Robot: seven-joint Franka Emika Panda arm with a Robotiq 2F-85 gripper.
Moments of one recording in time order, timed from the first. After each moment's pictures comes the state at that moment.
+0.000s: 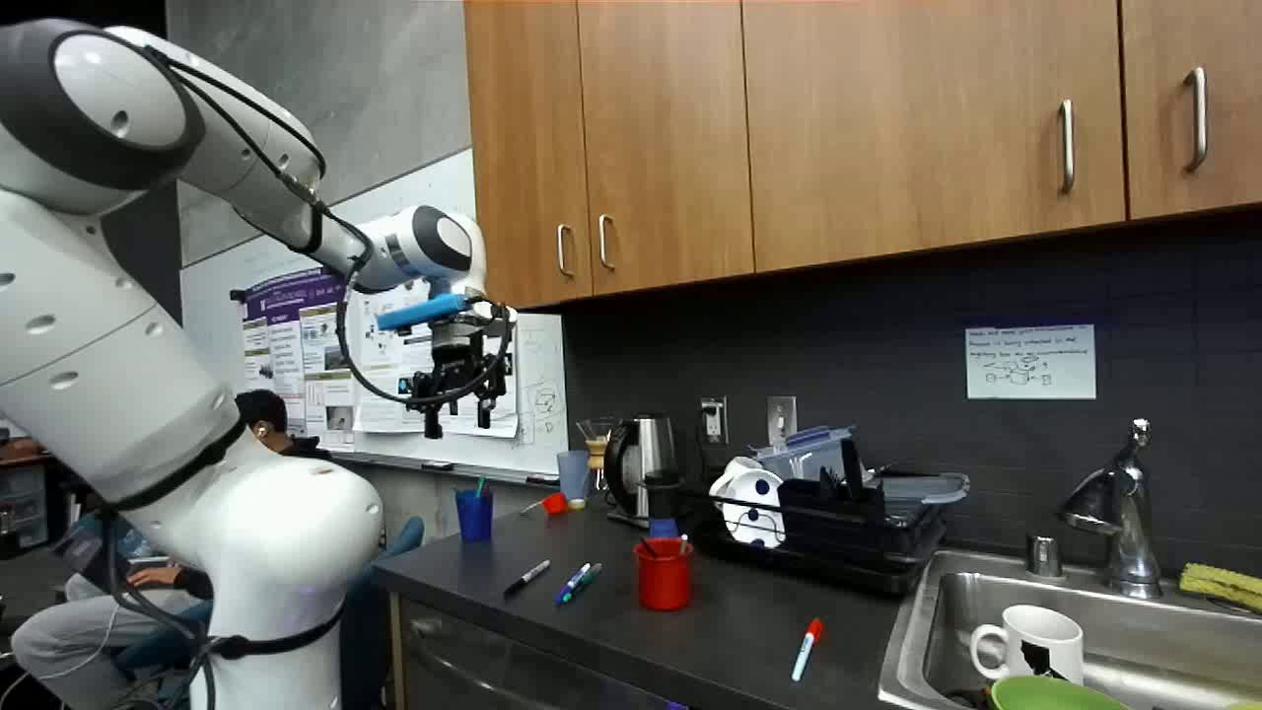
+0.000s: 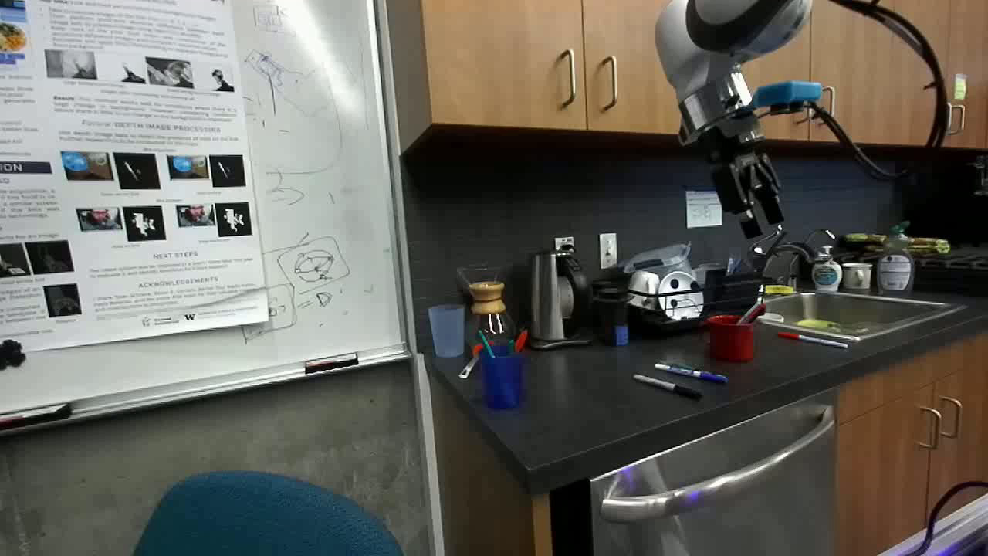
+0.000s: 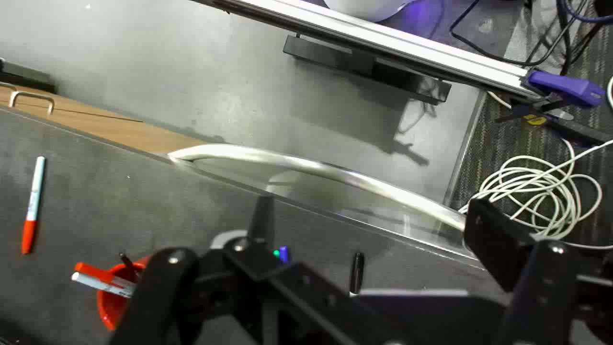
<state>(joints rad) 0.12 -0.63 0.23 -2.38 -0.03 1.47 0.01</state>
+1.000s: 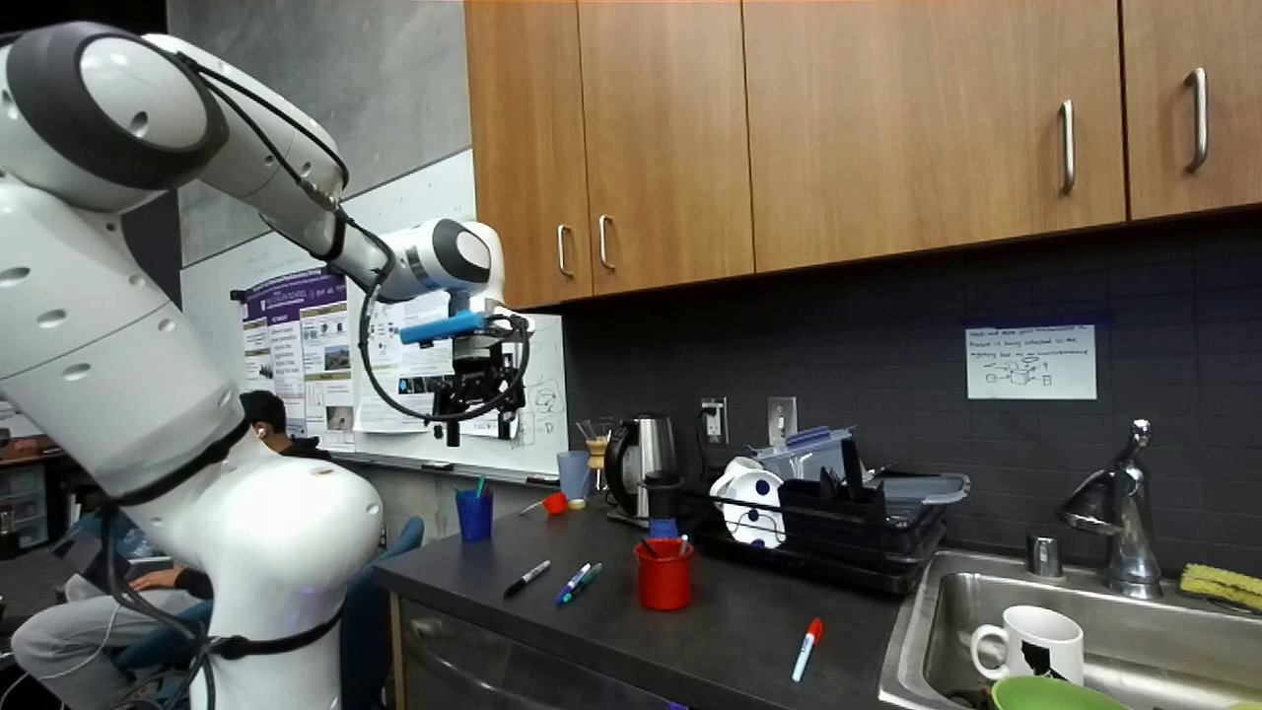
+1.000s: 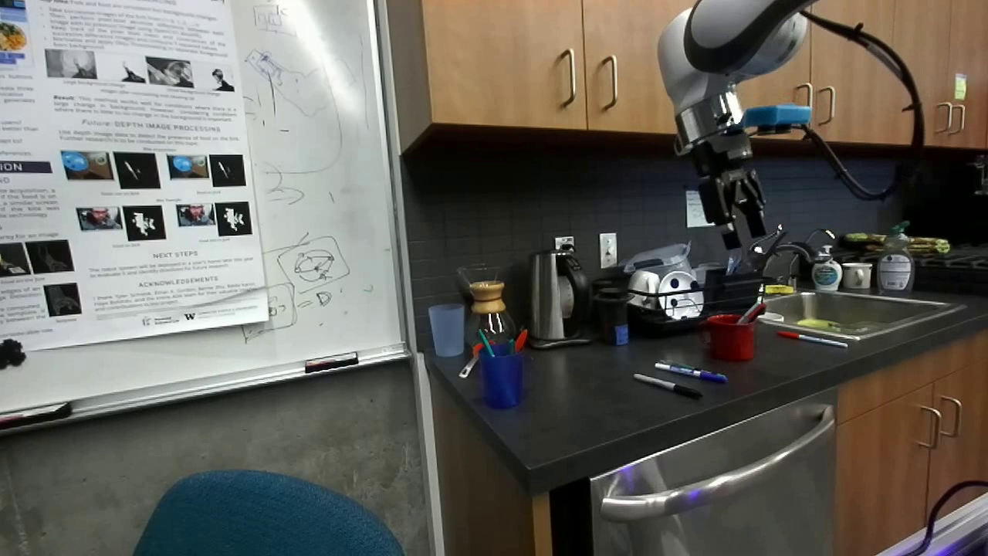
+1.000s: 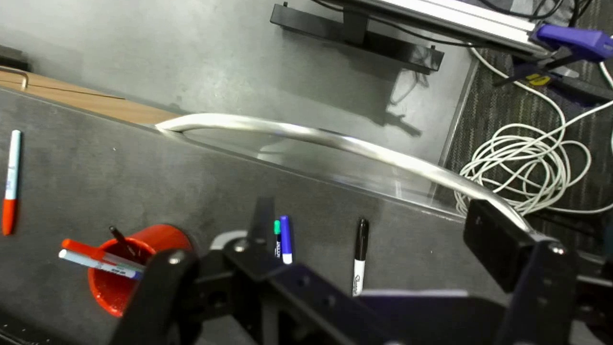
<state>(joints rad) 0.12 -0.58 0.18 -2.41 -0.03 1.60 0.00</state>
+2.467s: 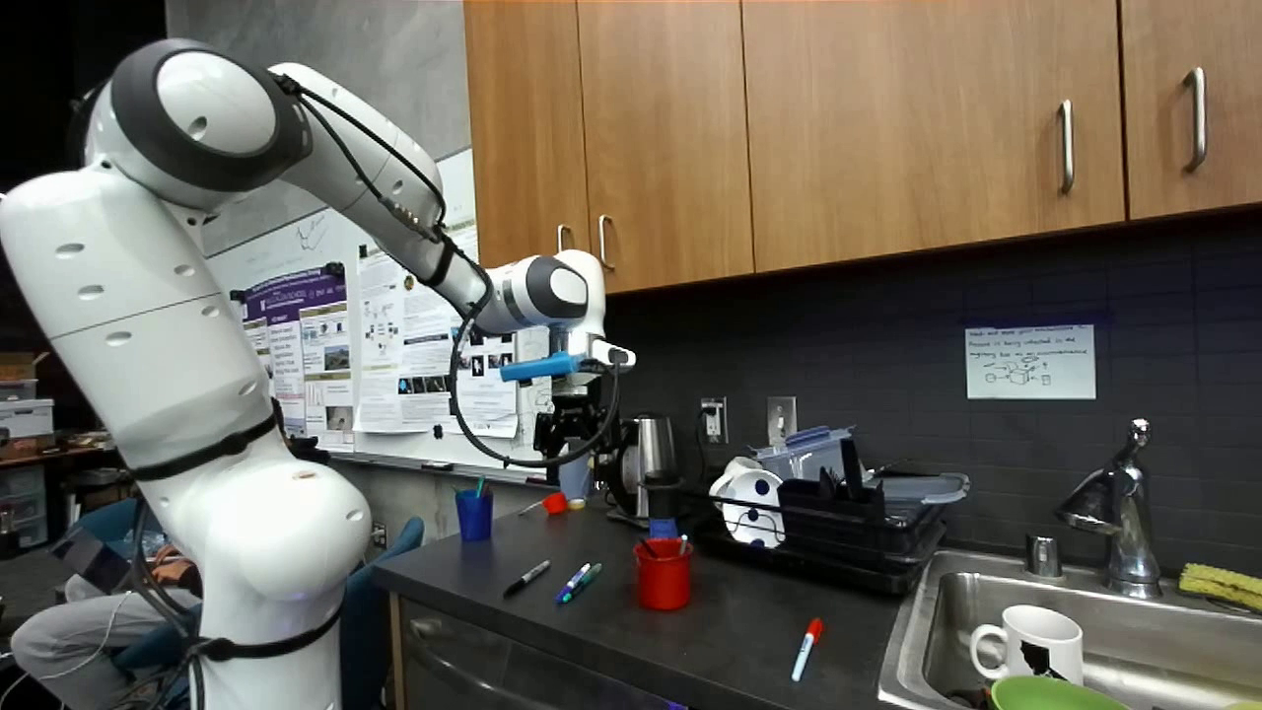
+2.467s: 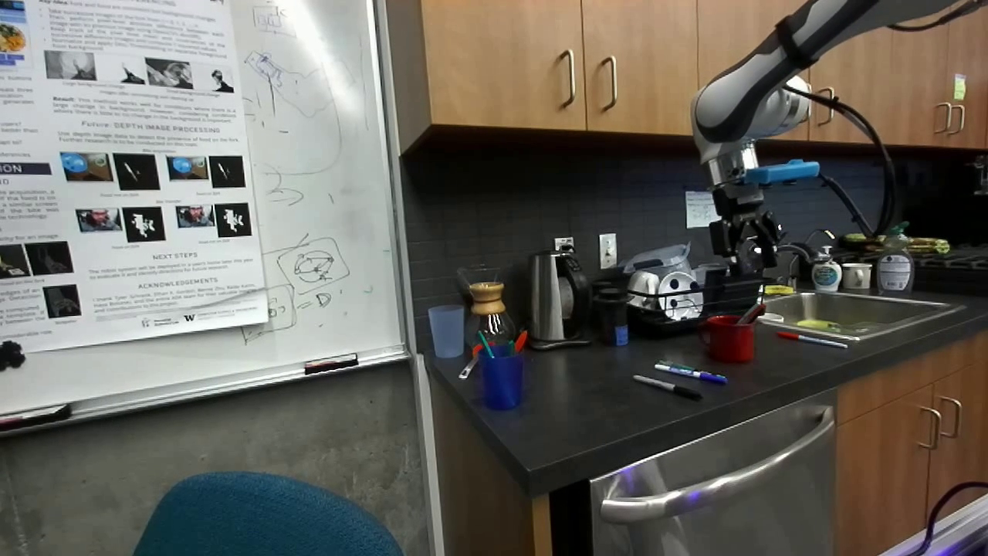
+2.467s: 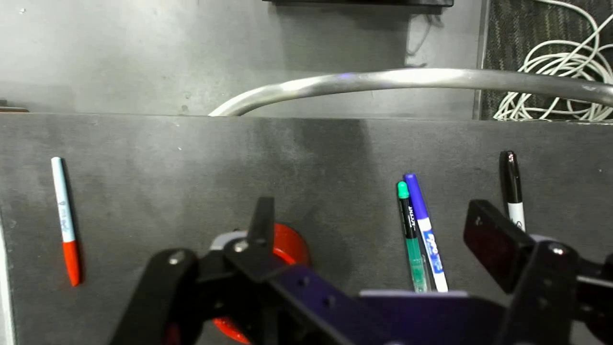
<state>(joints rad) -0.02 -0.38 -0.02 -2.40 -0.12 1.85 -0.02</state>
